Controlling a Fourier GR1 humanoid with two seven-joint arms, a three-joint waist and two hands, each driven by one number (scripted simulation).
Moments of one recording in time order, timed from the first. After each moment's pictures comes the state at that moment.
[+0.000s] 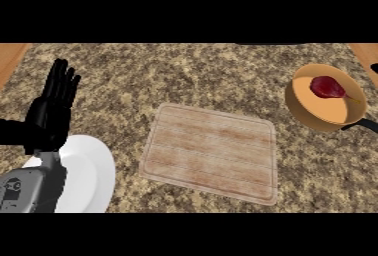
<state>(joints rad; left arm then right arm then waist) -0.25 0.21 0.08 -1.55 0.15 0.13 0.04 -0.44 -0.44 -0.35 -1.41 0.59 -0.68 0.59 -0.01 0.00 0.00</state>
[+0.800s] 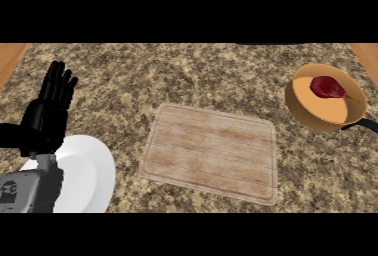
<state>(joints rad) -0.24 0.21 0.10 -1.56 0.15 0.10 0.04 0.05 -0.42 -0.67 -1.82 0.22 -0.56 0.37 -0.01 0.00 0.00</state>
